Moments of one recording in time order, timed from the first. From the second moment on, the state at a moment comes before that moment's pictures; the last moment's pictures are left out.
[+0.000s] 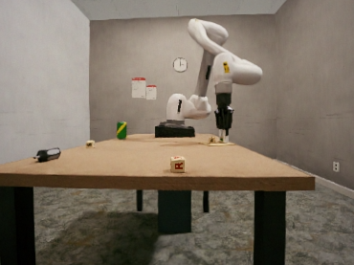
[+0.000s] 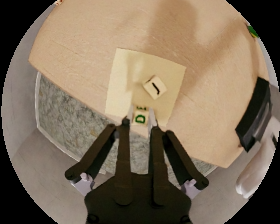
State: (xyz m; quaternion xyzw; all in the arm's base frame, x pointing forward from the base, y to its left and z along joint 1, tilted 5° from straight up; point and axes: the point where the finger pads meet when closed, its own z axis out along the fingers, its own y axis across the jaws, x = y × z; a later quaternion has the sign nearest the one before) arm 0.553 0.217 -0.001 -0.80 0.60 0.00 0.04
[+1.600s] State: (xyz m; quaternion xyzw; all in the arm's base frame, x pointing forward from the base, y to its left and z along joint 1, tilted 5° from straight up) arm 0.552 0.217 0.000 -0.80 0.60 0.00 0.04
